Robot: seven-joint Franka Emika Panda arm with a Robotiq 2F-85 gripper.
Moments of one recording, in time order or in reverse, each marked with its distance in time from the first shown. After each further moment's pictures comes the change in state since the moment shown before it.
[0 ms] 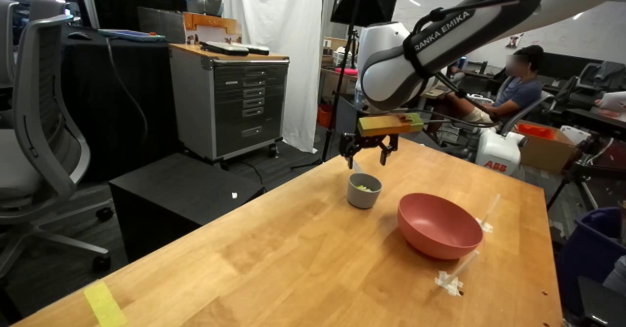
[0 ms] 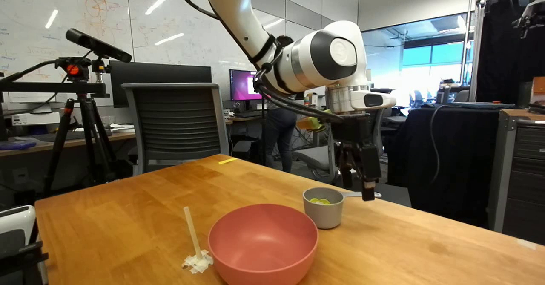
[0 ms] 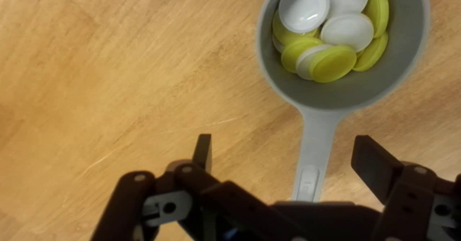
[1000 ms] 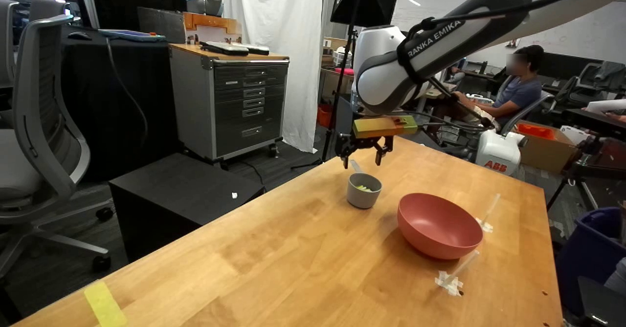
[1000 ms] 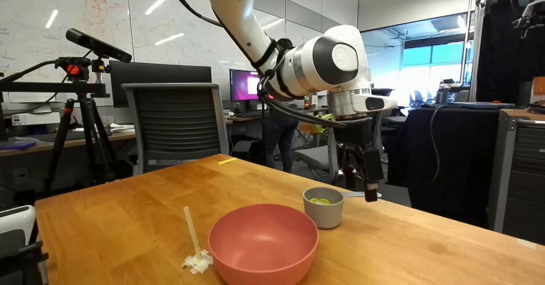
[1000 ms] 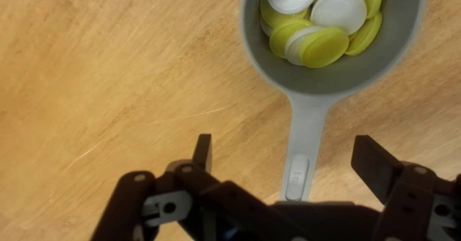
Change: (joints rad) arm 0.000 0.039 0.000 0.047 0.002 0.015 0.008
